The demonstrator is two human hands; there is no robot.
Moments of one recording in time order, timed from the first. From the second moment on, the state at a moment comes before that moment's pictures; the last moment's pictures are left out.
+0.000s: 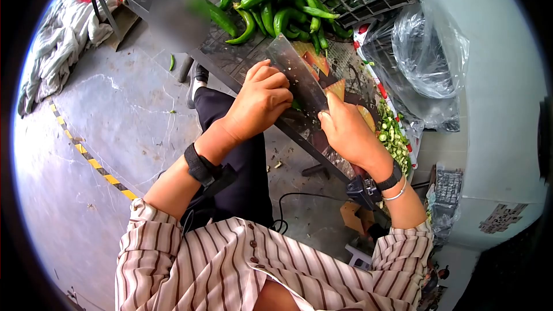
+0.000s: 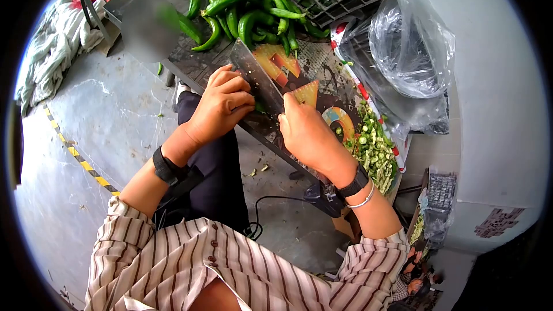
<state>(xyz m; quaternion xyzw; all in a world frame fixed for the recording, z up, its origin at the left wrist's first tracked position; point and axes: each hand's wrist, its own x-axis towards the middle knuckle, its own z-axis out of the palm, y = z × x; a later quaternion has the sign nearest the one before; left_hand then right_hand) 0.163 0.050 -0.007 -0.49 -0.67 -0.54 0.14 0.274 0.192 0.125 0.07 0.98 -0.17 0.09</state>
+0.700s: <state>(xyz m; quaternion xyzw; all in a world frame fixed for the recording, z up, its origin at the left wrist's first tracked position) 0.163 0.049 -0.009 -0.49 -0.68 -0.54 0.12 0.277 0.191 0.127 0.06 0.98 -0.17 0.05</state>
